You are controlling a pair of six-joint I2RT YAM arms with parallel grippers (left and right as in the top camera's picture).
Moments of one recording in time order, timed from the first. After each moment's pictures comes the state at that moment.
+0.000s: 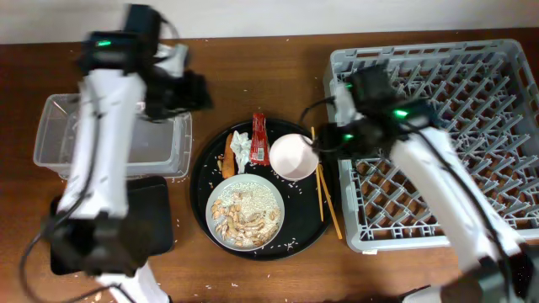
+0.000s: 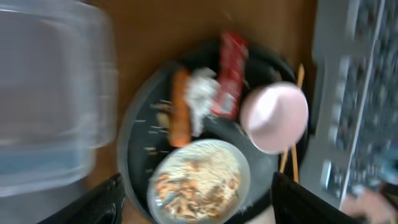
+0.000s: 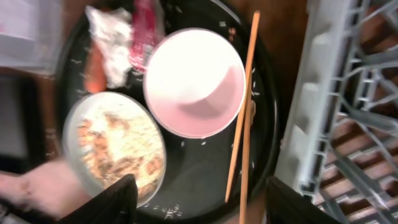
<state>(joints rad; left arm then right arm) -0.06 1.92 2.15 -1.51 0.28 -0.19 0.33 1.63 1.45 -1.05 -0.23 0.26</state>
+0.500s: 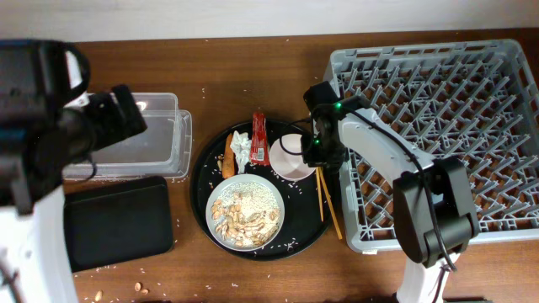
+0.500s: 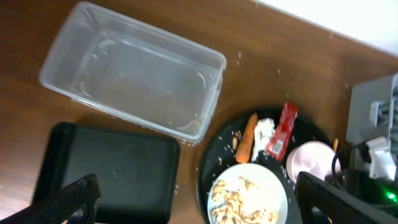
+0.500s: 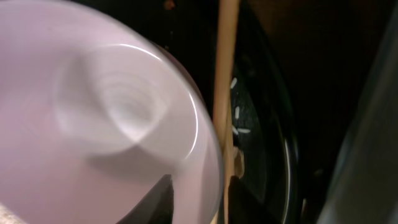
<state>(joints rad) 0.02 1.49 2.18 -1.62 -0.08 -0.33 0.37 2.00 1.45 -0.93 -0.13 0.32</state>
